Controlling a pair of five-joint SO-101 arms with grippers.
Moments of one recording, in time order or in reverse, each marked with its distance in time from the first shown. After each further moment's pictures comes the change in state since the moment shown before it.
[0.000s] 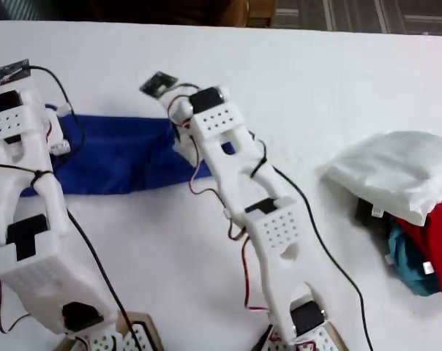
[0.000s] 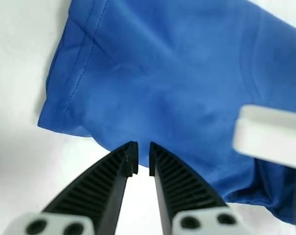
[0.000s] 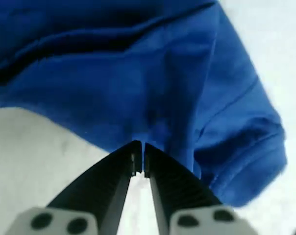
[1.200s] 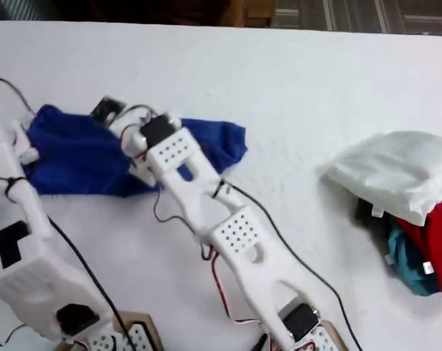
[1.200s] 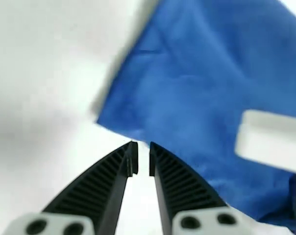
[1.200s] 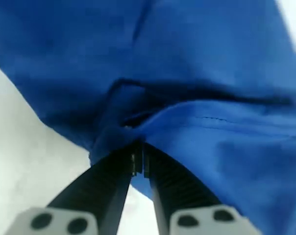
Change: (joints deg) left arm -11.1 0.0 0.0 -1.2 -0.1; right arm -13.9 19.7 -31.8 6.4 -3.3
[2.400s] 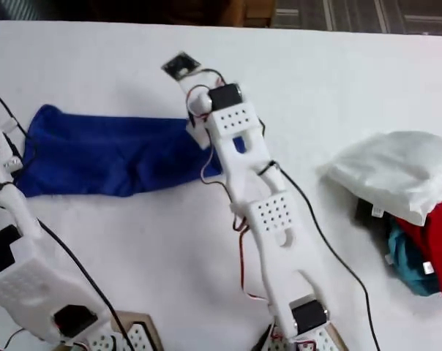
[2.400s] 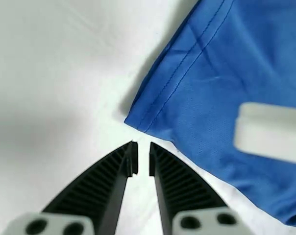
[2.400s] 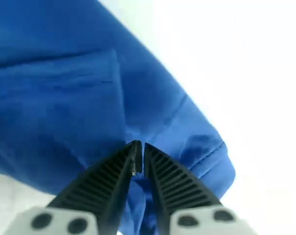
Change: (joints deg) left arm -3.6 0.0 0.0 0.0 -5.0; right arm 18.7 -1.0 -0.5 -1.1 0.0
